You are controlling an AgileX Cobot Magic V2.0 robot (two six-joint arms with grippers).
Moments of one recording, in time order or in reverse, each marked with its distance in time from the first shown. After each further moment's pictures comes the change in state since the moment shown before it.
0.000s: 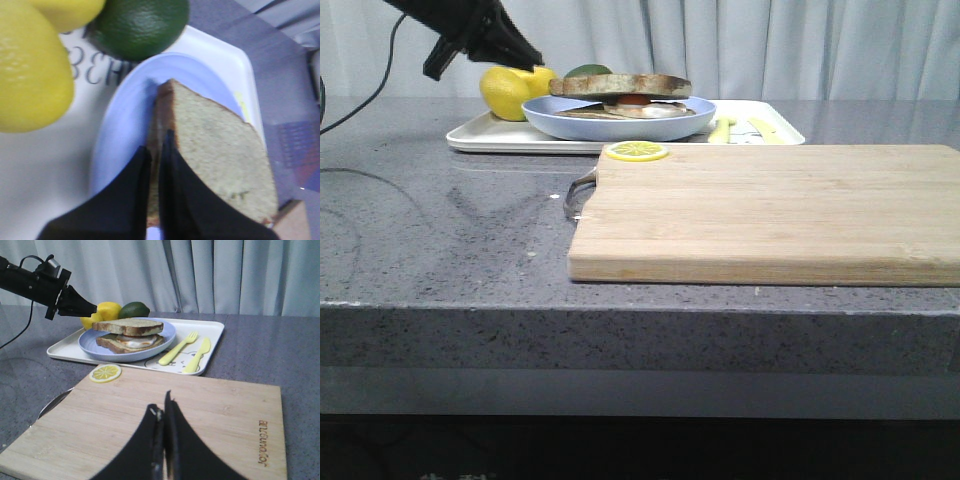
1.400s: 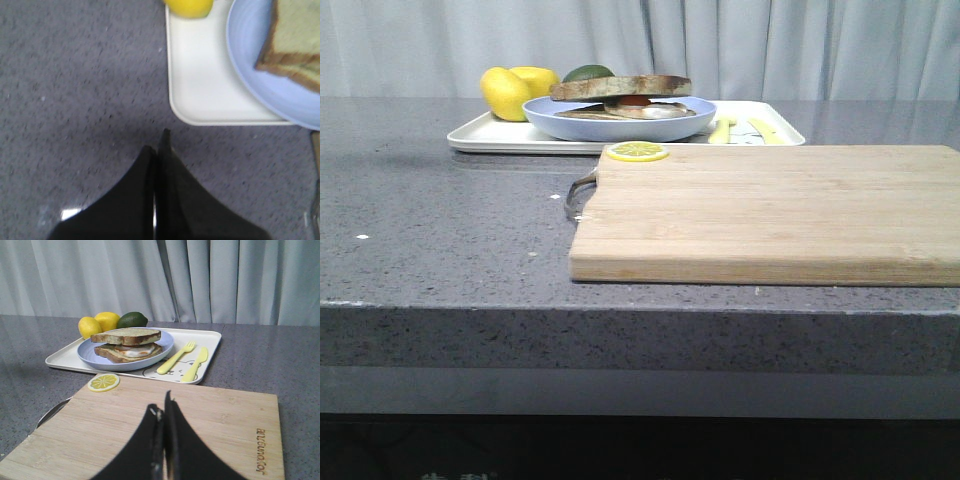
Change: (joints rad) left arm -0.082 -0.862 0.973 0.811 0.011 0.000; right arm 0.000 0.000 0.000 0.002 -0.018 0.000
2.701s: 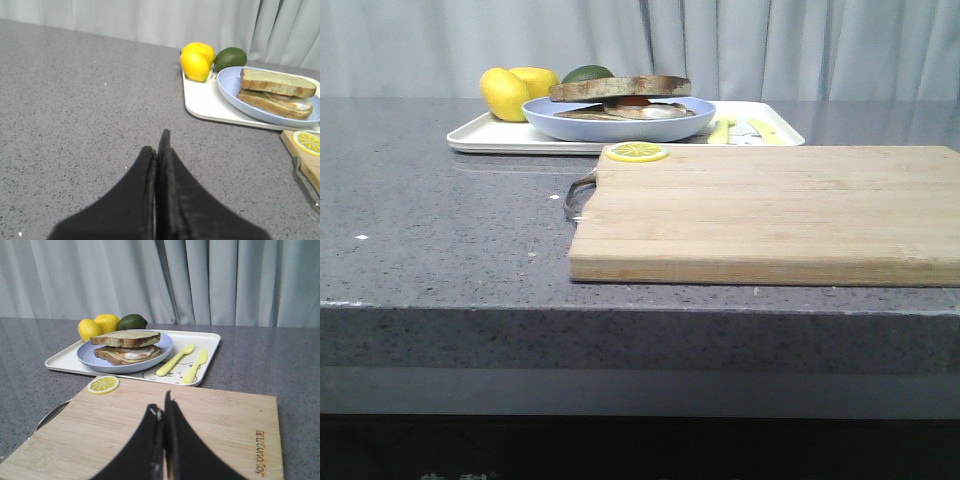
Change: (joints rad) left arm 0.076 -1.366 1.522 -0.069 -0.978 0.000; right arm 0.000 0.000 0.000 0.002 -0.006 0.000
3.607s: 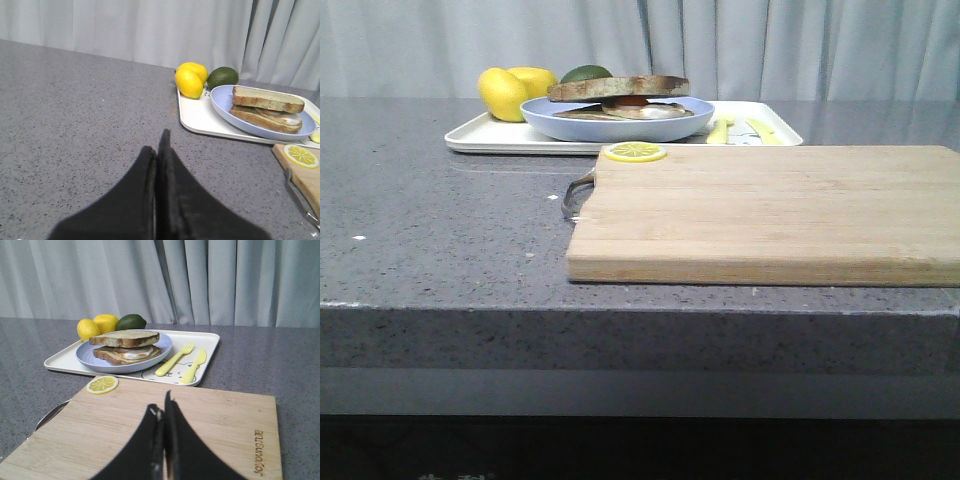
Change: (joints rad) left arm 0.000 -0.079 0.031 -0.006 -0.017 0.000; right arm 0.000 0.000 0.000 0.000 0.000 0.000
